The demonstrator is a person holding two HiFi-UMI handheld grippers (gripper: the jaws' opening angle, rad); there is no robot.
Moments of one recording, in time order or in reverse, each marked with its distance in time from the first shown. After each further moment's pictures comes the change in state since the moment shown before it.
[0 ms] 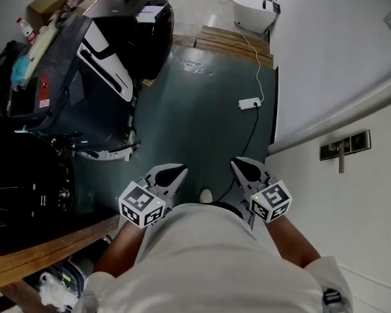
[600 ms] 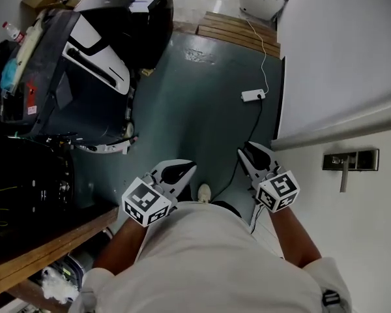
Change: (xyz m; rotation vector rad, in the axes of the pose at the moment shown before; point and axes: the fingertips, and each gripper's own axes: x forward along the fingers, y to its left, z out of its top) left arm 0.090 0.005 0.024 -0.003 0.037 -0.041; right arm 0.020 -0.117 -0.002 0.056 0.010 -0.035
